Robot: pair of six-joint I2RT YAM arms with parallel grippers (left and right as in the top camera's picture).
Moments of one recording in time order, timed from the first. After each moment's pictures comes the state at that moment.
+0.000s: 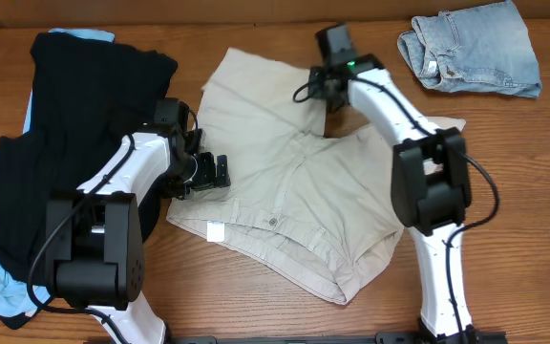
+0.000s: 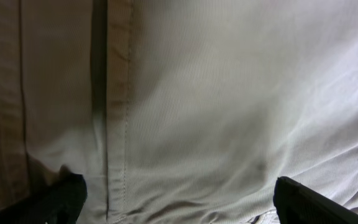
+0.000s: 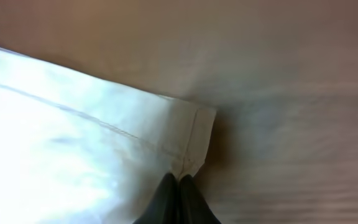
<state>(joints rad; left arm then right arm) -0.09 1.91 1.17 -0.78 0.25 -0.21 0.31 2.41 2.01 -0.64 0.07 0.41</state>
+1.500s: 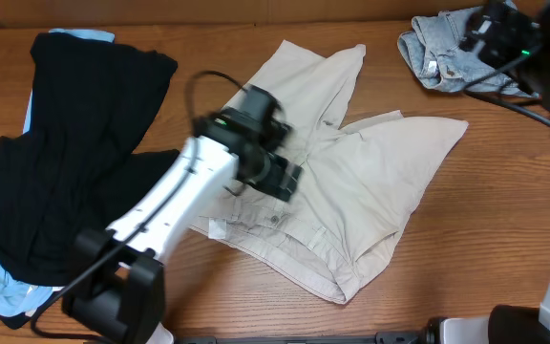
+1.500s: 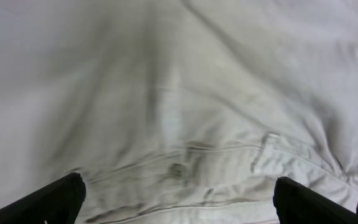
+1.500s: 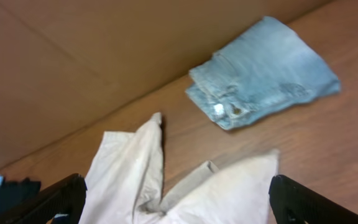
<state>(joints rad) -0.51 1.76 1.38 -0.95 0.23 -0.08 -0.09 1.57 2.02 -1.12 -0.03 0.41</state>
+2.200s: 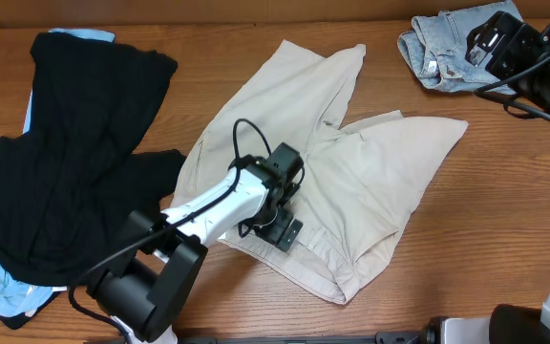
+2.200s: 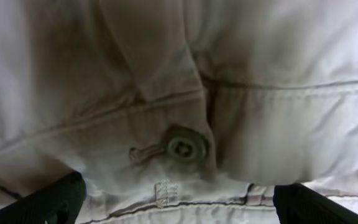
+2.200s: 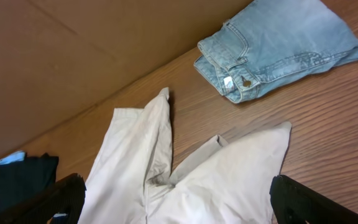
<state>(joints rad) -0.64 1.85 1.12 -0.87 0.09 -0.10 -0.14 1.57 2.02 -1.20 -0.16 0.41</state>
